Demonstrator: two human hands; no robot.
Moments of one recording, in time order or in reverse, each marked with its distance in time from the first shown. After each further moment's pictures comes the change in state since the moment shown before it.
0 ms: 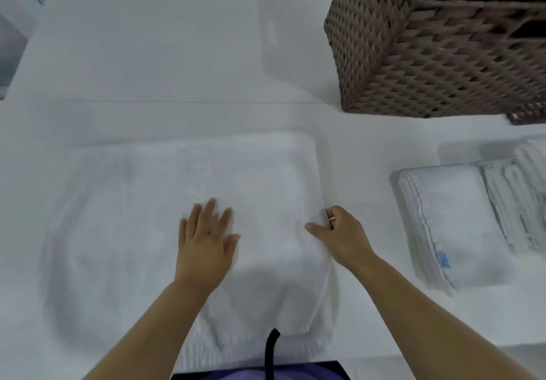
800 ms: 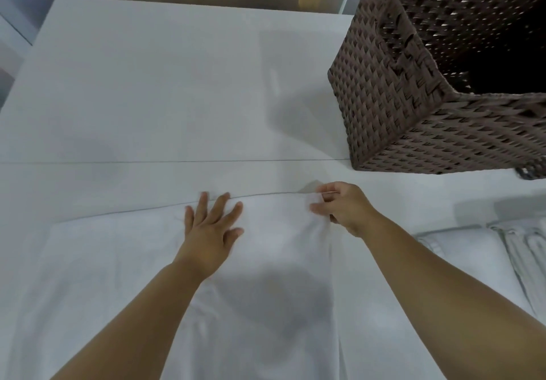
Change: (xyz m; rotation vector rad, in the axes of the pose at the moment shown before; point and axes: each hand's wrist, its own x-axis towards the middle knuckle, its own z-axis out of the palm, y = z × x) left_hand 0.158 -0.025 -0.034 -0.076 -0.046 0.157; right_hand 0.137 -0.115 -0.045 0.376 -0.110 0.066
